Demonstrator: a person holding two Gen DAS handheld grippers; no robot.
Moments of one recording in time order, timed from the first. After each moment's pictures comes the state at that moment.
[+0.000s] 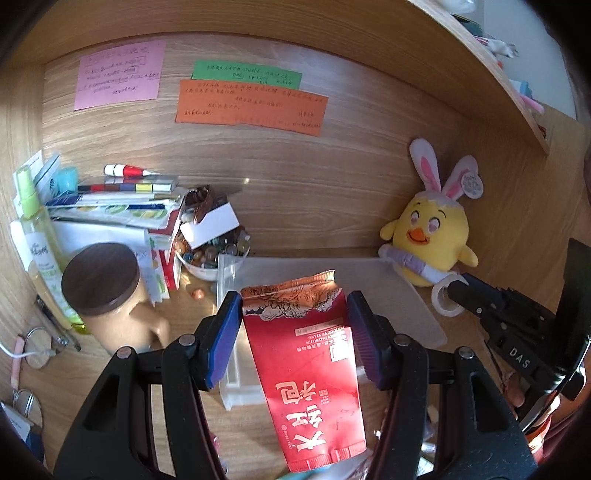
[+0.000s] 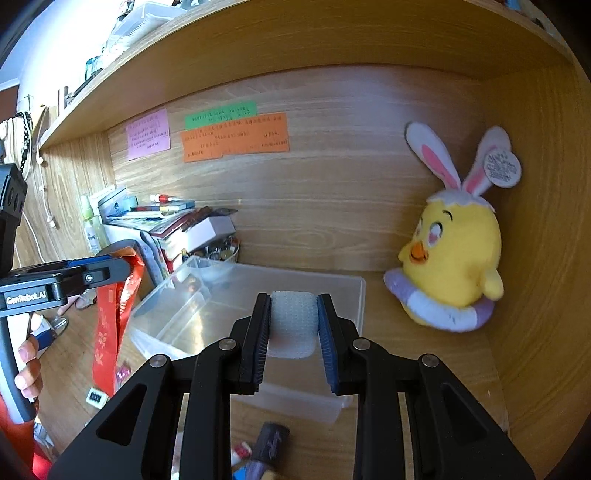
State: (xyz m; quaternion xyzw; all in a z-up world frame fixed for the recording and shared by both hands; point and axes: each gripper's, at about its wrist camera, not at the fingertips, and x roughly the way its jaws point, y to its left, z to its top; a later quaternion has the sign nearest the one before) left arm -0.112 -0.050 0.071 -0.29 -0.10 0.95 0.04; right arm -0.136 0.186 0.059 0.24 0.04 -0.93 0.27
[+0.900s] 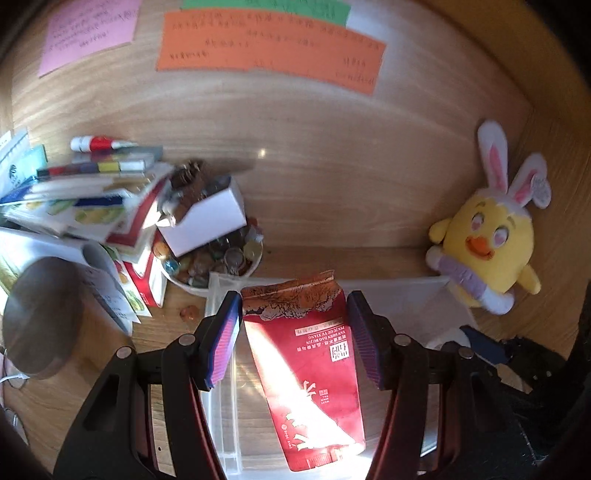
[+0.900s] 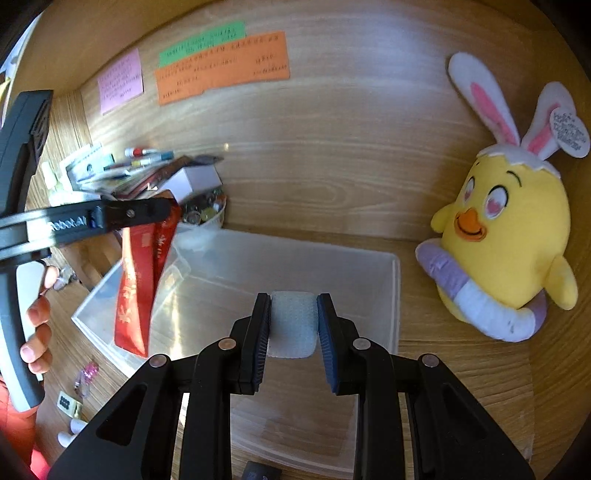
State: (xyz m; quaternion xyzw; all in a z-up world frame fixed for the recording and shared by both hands) left arm -0.216 -0.056 0.027 -0.36 -0.10 0.93 0.00; right arm -0.204 0.146 0.006 0.34 0.07 -0.90 0.28
